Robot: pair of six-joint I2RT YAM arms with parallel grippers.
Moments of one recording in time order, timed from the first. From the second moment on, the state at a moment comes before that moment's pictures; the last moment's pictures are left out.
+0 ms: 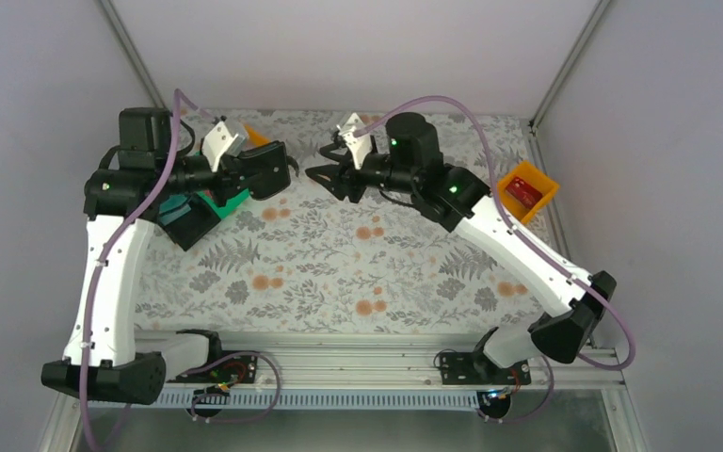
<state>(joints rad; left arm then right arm) -0.05 1.18 1.53 -1.02 0.89 0.43 0.82 1.46 1.57 -0.42 -0.32 -0.04</state>
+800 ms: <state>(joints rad) -0.08 1.11 1.60 -1.31 1.10 0.82 0.80 1.52 1.63 -0.40 -0.75 -0.11</state>
